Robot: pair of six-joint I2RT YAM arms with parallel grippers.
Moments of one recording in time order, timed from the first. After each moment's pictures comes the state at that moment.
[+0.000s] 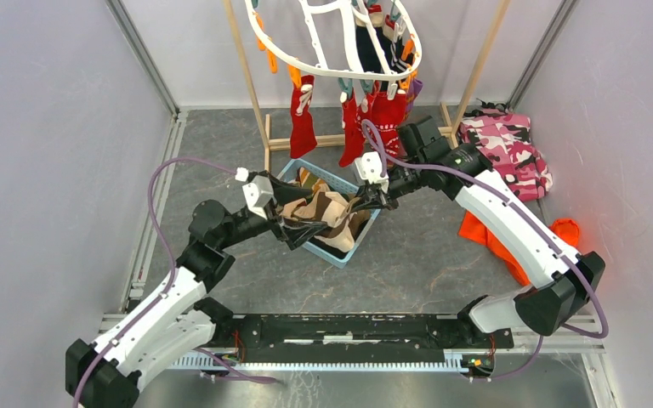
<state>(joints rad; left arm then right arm) -0.54 0.75 0.54 0.41 0.64 -0.20 0.59 1.40 1.49 -0.93 -1.00 -1.00</state>
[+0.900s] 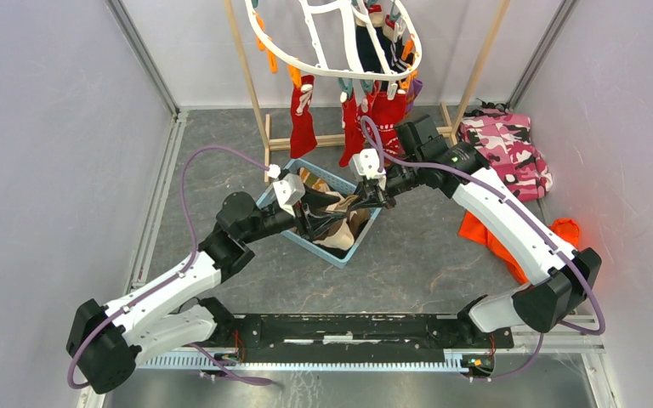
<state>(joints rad) -0.73 0.96 0.63 0.45 0.50 -0.09 0.59 1.42 1.49 -0.90 -1.02 -0.95</state>
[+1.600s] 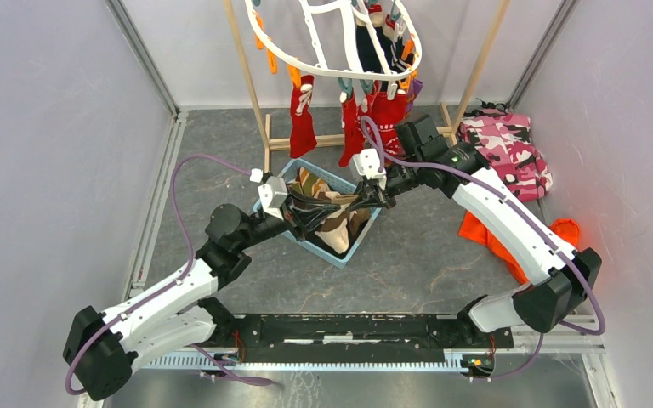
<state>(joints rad) -0.73 0.90 0.55 0.64 0.48 -0.21 0.59 1.42 1.49 -0.90 -1.02 -0.95</state>
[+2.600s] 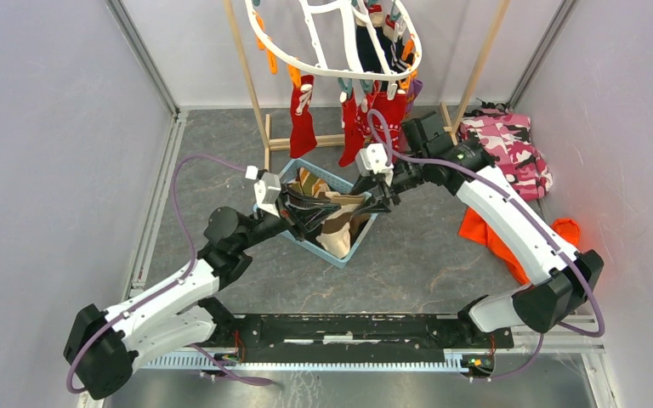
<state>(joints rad) -0.73 0.93 0.53 0.77 0.49 -0.36 0.56 1.42 1.49 -0.91 -1.07 -0.95</state>
